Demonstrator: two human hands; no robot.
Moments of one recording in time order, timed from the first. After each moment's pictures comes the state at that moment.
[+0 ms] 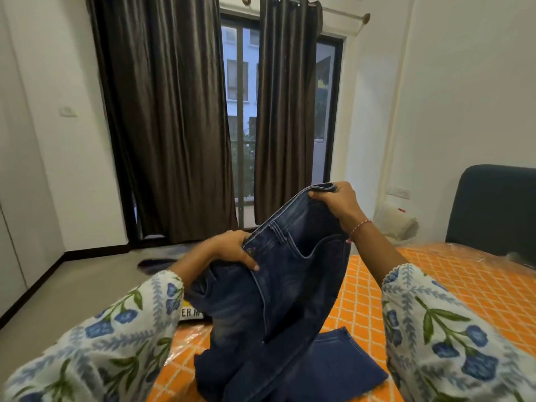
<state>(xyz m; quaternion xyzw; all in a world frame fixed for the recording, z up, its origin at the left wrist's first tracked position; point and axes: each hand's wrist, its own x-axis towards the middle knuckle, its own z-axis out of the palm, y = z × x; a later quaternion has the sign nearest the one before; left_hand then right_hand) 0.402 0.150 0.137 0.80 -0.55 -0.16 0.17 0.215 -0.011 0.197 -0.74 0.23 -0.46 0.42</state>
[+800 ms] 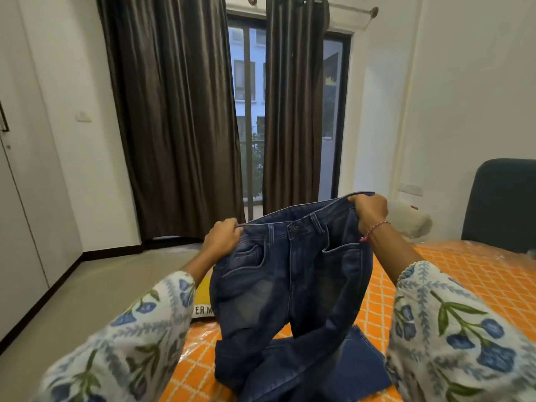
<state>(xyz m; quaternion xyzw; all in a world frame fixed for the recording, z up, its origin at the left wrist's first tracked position) 0.425 0.156 0.118 0.87 -0.39 0.06 0.30 0.209 -0.036 0.183 -0.54 0.44 -0.50 0.52</state>
